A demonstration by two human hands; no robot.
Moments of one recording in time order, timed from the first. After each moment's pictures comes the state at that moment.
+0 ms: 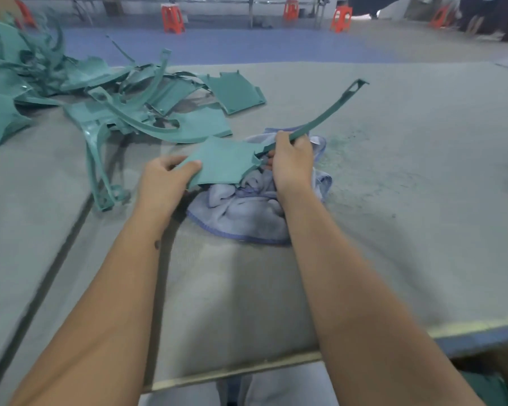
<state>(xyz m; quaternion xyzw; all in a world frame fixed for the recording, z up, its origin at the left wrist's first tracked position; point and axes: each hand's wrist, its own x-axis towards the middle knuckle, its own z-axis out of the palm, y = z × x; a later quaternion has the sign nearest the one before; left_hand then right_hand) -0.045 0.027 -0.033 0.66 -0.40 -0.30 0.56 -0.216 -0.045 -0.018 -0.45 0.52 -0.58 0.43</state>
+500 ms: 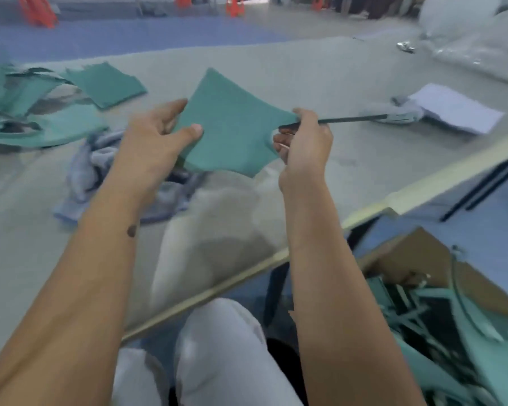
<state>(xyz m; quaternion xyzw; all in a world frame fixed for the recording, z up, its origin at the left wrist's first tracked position) -0.212 0.051 0.026 0.44 -0.62 -0.40 0.52 -0.395 0.048 0.024 -0.19 0.45 -0.75 0.43</state>
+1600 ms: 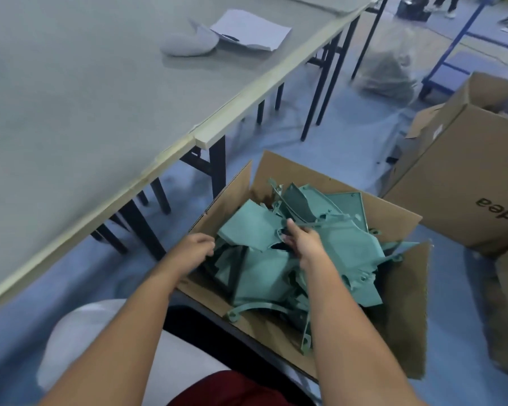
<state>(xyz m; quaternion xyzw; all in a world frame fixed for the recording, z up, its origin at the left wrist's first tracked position) -0.433 0.169 -0.183 0.48 -0.69 -0.54 -0.02 -0.643 0.296 -0.231 0.06 0.70 -0.58 0.41</state>
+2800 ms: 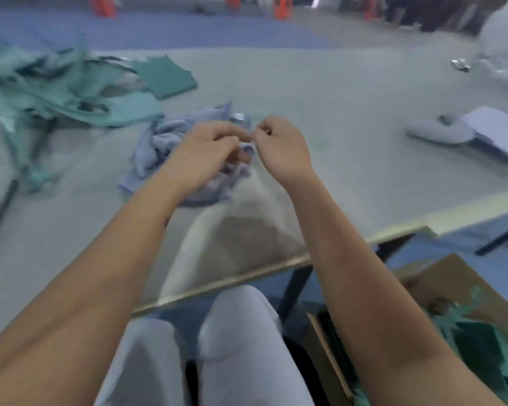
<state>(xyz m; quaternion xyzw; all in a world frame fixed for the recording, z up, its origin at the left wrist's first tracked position) -0.202 0.077 0.031 0.52 -0.63 -0.37 0.43 -0.337 0.027 0.010 -0.67 0.60 -0.39 0.17</state>
